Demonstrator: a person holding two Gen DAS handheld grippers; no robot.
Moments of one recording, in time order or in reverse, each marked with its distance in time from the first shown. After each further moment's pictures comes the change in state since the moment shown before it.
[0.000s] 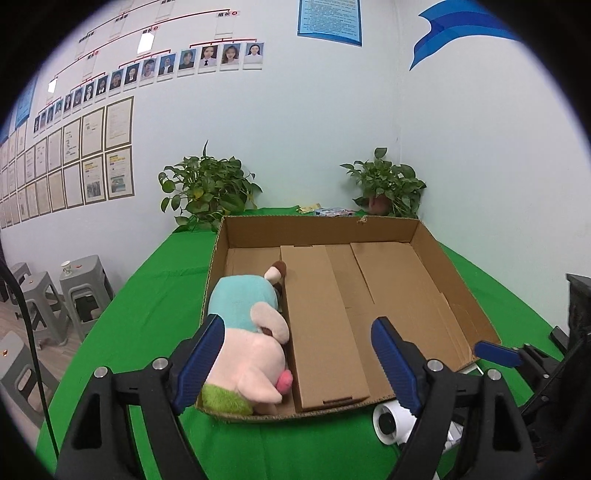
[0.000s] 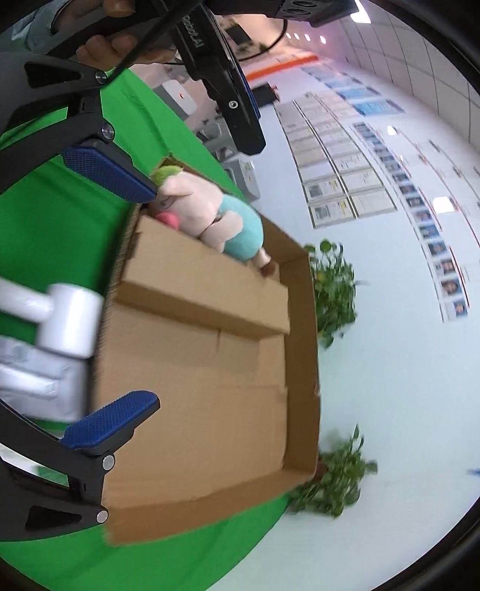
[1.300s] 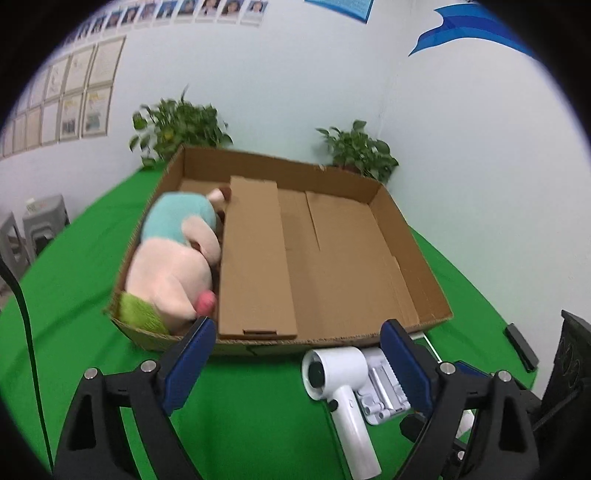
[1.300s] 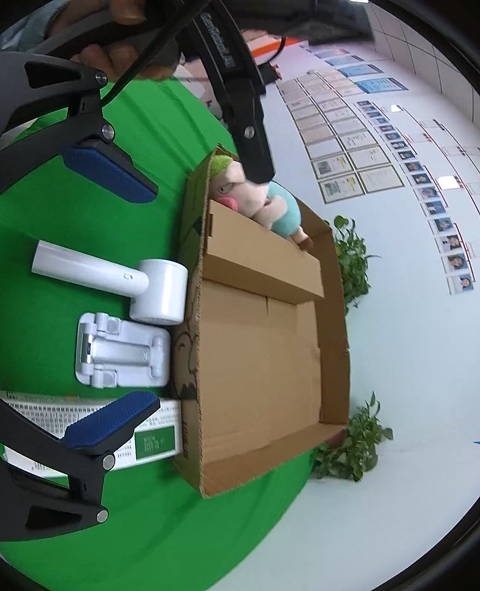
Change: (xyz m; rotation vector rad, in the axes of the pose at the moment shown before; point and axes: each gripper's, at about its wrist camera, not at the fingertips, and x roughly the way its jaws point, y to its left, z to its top) left arm 0.021 -0.022 -0.047 -0.149 0.158 -0.200; right arm -0.043 -0.023 -0.063 0.012 0.045 -0.026
